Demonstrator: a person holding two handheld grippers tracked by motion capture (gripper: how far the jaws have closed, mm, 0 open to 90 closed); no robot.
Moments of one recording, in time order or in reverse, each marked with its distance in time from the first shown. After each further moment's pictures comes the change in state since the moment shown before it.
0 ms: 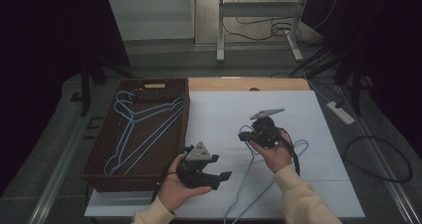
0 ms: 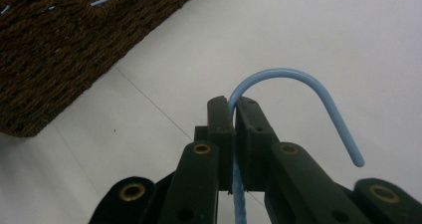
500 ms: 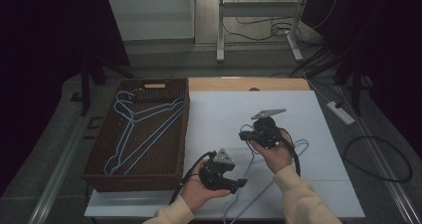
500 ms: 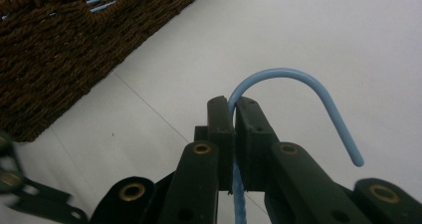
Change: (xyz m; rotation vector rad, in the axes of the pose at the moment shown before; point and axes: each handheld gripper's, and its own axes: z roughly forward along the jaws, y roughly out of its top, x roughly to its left) left arm -0.005 -0.004 0.066 0.115 -0.051 -0.023; right arm 0.000 -0.001 -0.002 -0.024 -0.011 0.001
